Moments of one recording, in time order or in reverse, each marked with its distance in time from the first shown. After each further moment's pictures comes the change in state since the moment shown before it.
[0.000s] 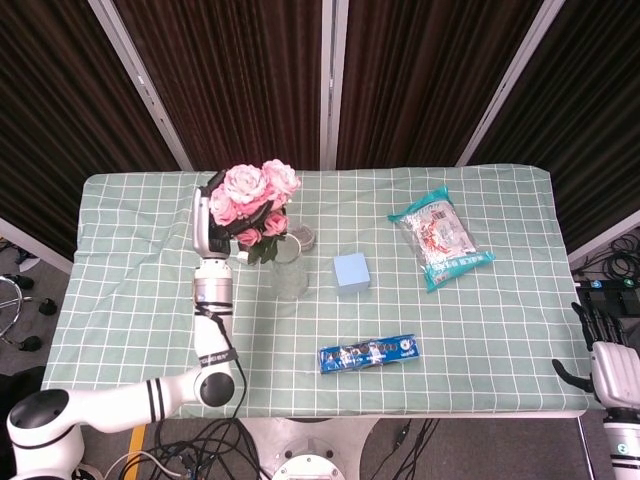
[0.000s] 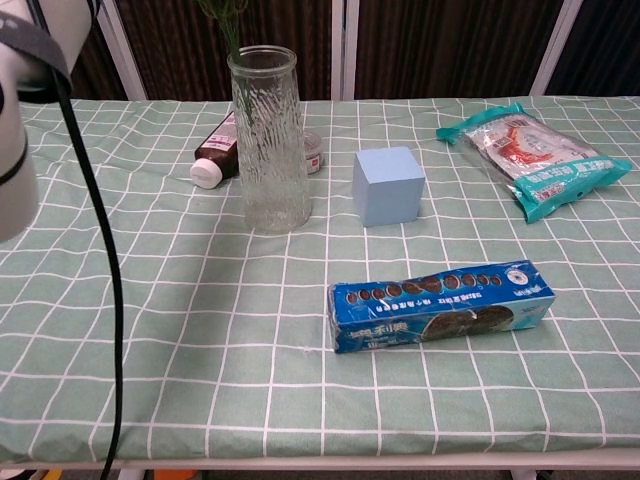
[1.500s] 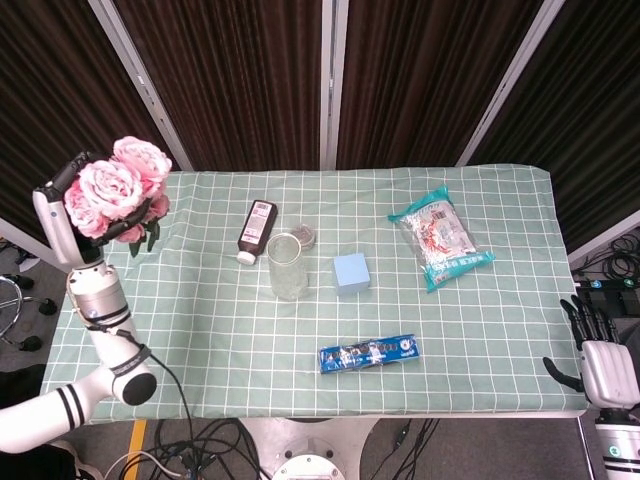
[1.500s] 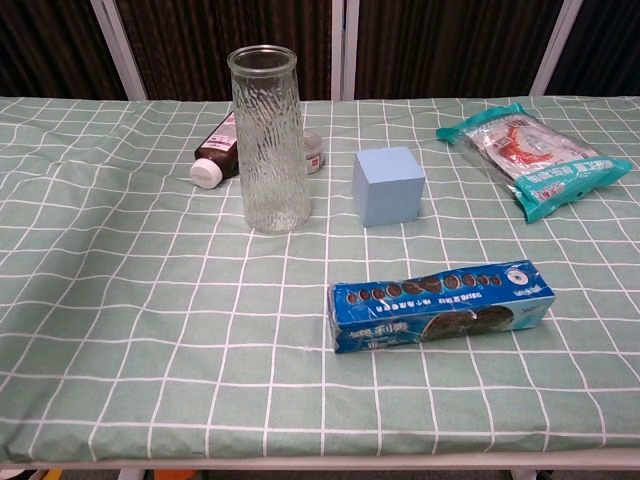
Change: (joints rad) left arm 0.208 0.302 0.027 -0.063 0.308 0.283 0.102; right arm -0.001 0.034 -0.002 -0.109 -0.041 0.059 -0.102
